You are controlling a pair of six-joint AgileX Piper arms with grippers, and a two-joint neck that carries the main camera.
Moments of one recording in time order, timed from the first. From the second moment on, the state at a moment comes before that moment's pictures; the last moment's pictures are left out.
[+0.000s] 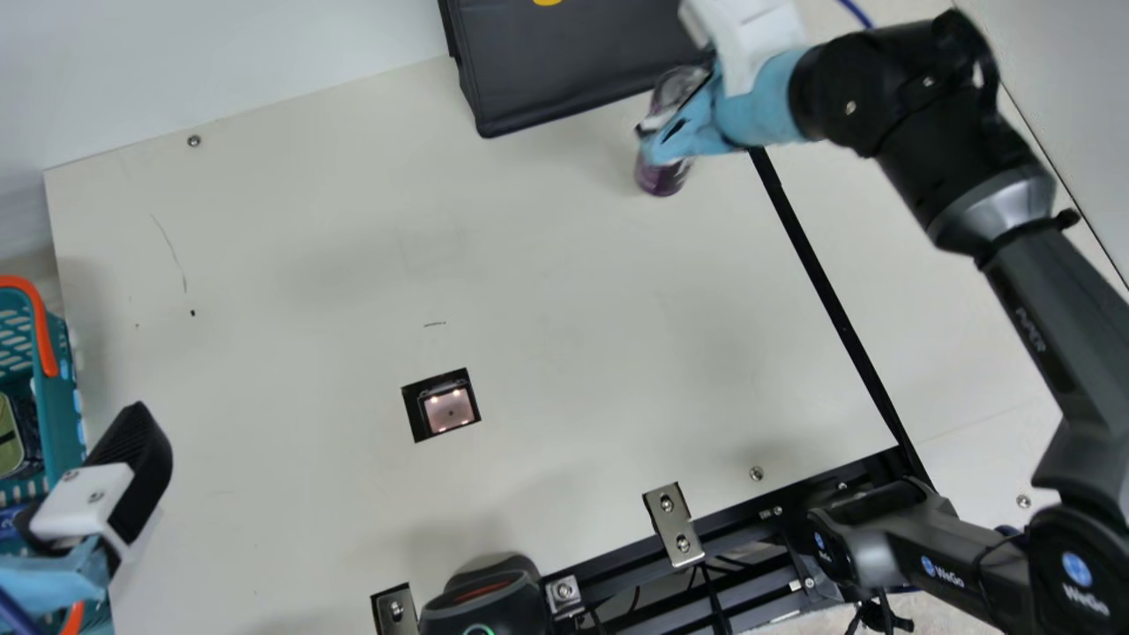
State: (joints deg) left arm -17.7 44.9 -60.8 -2.4 58.8 -6.0; right arm -4.7 83.5 -71.4 7.3 47.2 -12.3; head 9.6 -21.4
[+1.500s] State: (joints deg) left arm -17.7 44.9 -60.8 -2.4 58.8 -6.0; right arm -33.2 115.9 -111.3 2.4 59.3 -5.1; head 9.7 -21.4
